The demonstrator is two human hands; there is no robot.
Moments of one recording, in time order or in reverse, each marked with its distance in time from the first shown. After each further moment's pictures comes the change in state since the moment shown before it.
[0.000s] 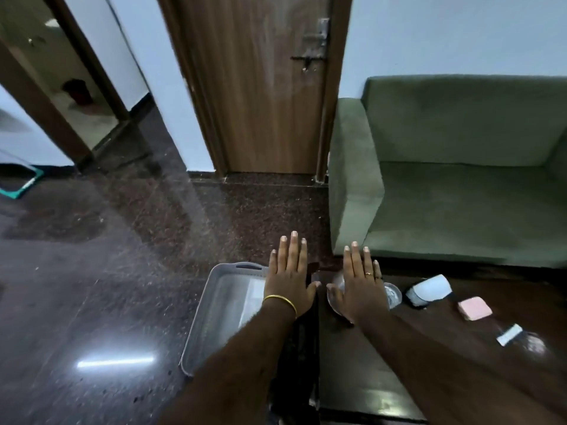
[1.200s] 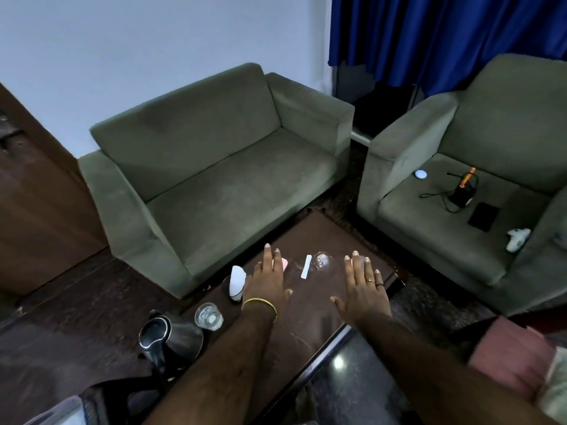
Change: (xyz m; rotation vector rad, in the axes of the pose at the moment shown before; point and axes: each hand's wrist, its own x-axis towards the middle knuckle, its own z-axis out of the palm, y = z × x) left_hand 0.024 0.488 0.033 0.088 -0.271 0.583; right_hand -0.275 0.428 -0.052 -0.048 -0.076 0.784
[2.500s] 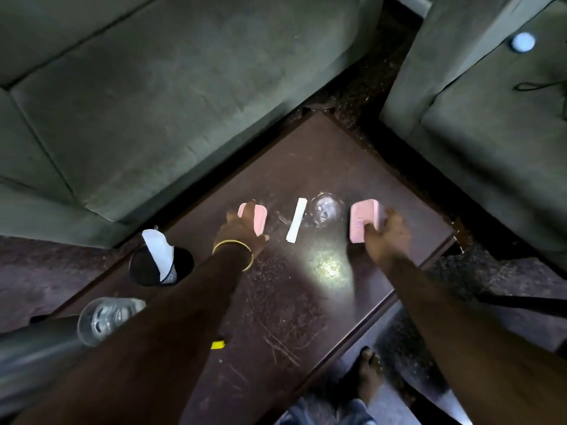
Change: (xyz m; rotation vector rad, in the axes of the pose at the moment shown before) left_hand 0.272 -0.053 0.297 -0.307 -0.274 -0.282; right_hand 0.249 0.055 0.269 0.786 -0.068 0.610
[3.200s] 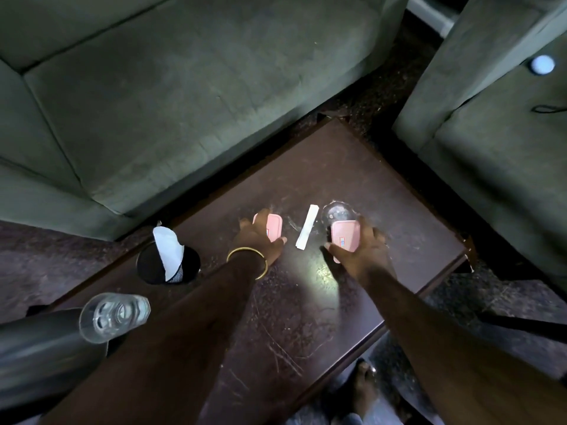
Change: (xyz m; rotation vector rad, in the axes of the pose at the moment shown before) left_hand 0.000 0.001 0.015 -0.203 0.047 -0.074; right_hand -0.028 -0.023 0.032 -0.148 -0.173 -0.184
